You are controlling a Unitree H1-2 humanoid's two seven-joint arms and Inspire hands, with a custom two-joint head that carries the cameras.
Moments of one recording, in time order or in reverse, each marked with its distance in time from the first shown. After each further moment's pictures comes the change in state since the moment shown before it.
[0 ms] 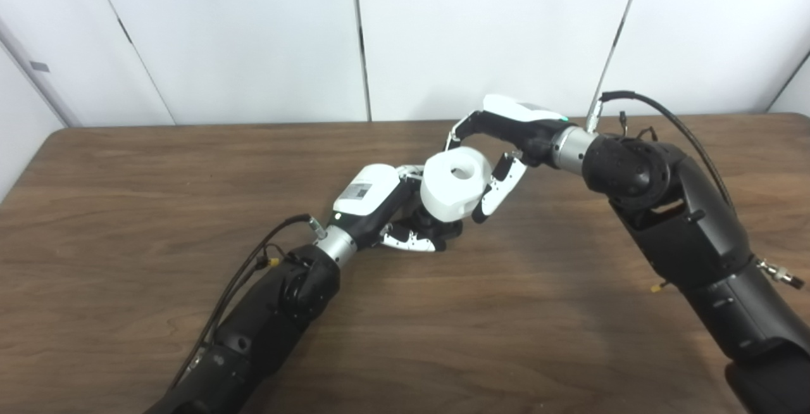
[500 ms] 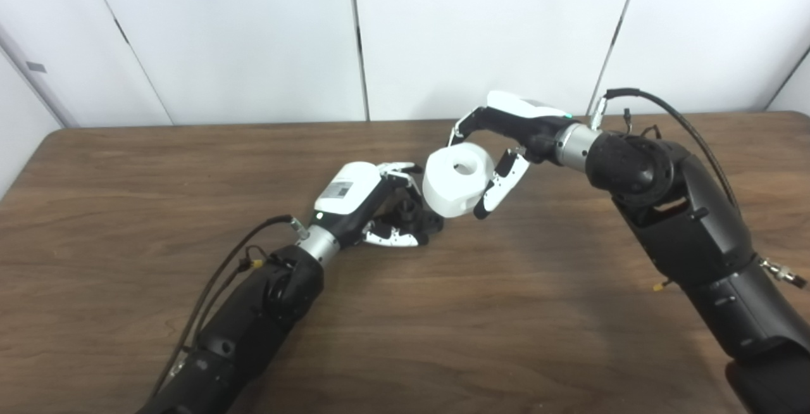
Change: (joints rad) left arm 0.028 0.055 0.032 -0.068 0.034 0.052 -0.026; right arm -0.002 0.001 -0.020 0.005 0.004 0.005 -0.001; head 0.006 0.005
